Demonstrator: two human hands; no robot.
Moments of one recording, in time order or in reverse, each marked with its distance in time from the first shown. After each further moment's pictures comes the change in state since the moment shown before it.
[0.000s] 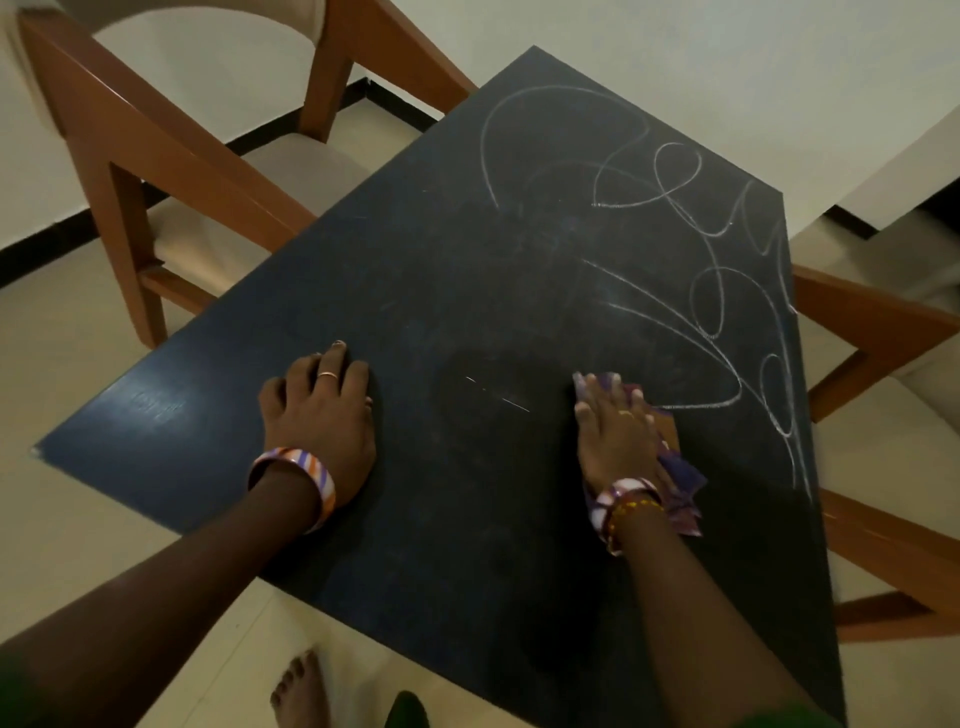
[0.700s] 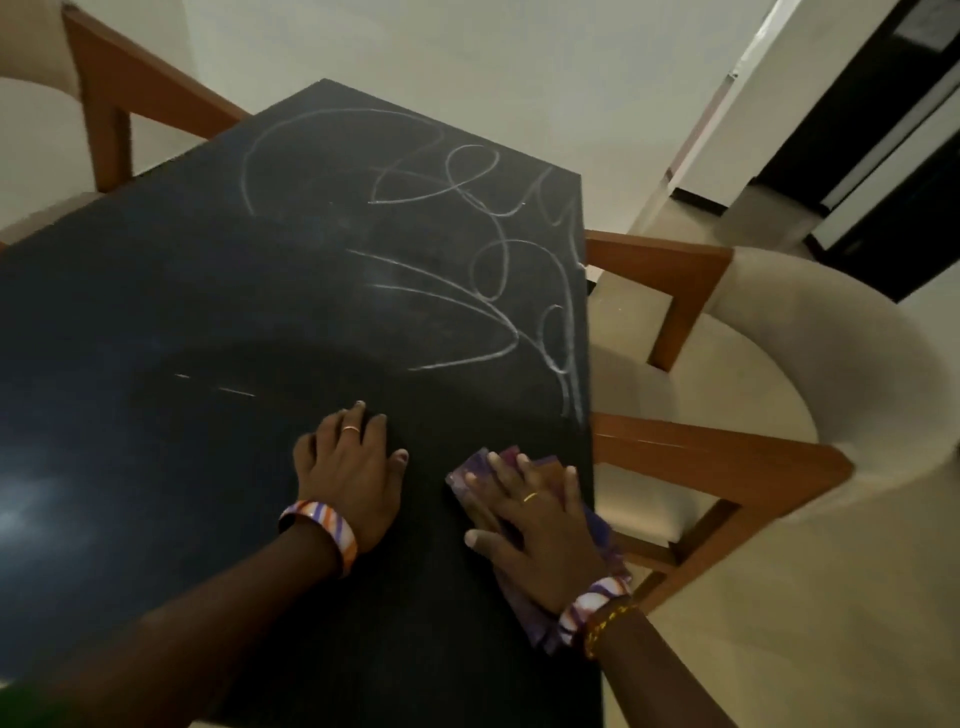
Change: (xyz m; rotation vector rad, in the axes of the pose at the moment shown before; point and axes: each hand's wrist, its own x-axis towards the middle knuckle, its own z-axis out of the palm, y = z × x) left_hand -0.059 0.248 0.085 0.022 -0.143 0.207; right_hand -0.108 0.212 -0.026 0.053 -0.158 -0.301
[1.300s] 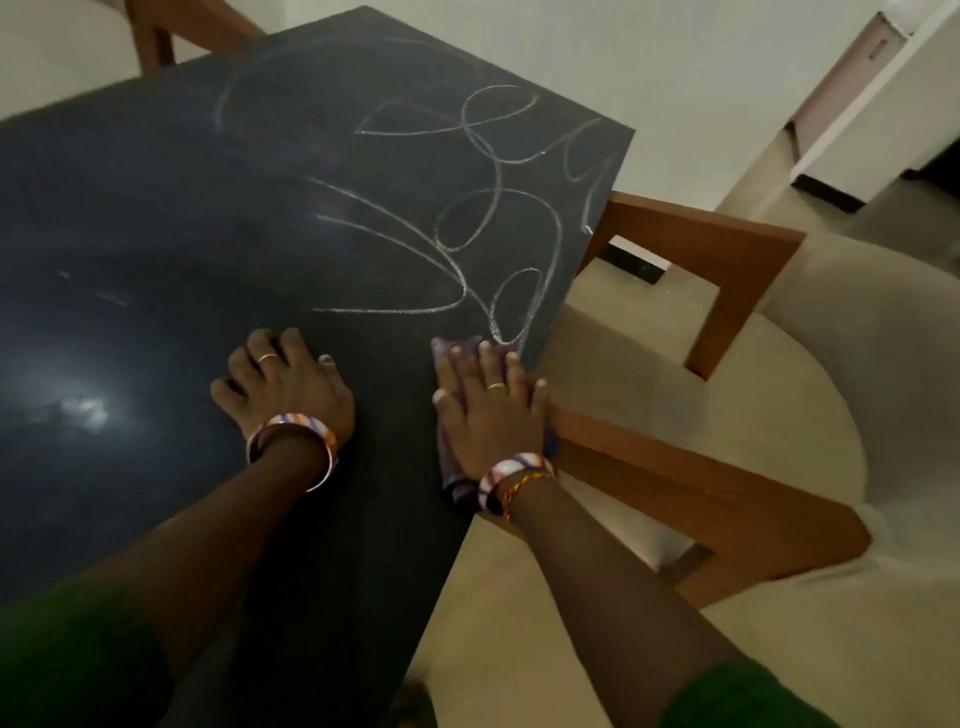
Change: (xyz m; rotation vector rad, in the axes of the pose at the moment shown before) left_hand 0.053 0.098 0.046 -0.031 0.298 -0.639; right_hand 0.097 0.106 -0.027 -0.056 0.058 -0.025
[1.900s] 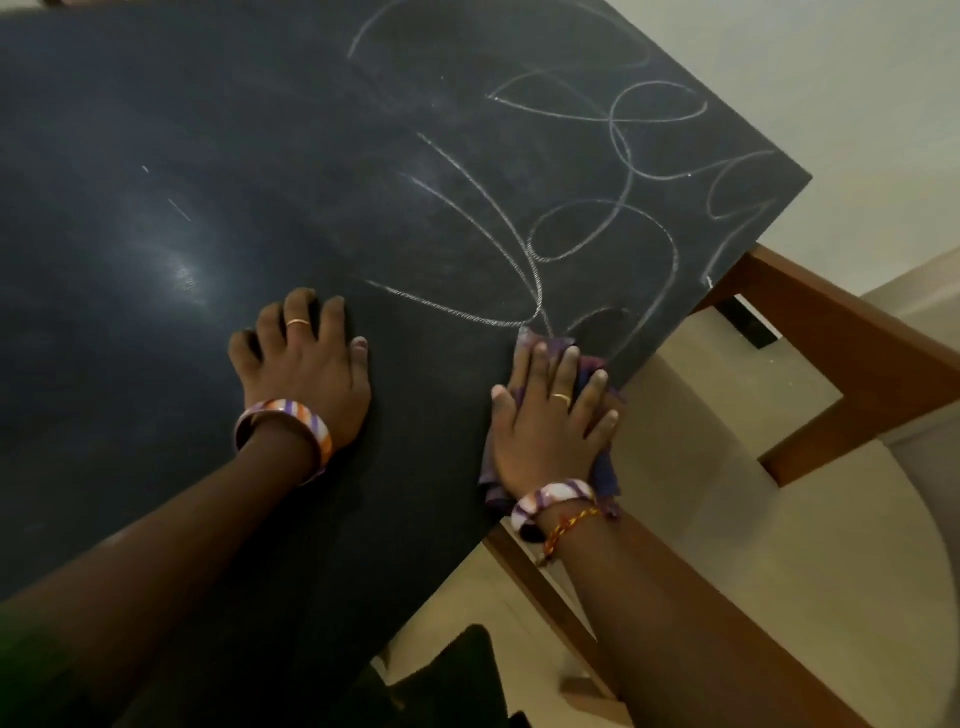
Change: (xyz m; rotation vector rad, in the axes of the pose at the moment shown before) left_hand -0.003 0.004 0.003 0.064 0.070 -0.036; right_hand 0.044 0.019 -0.021 -0.075 -0.042 0.043
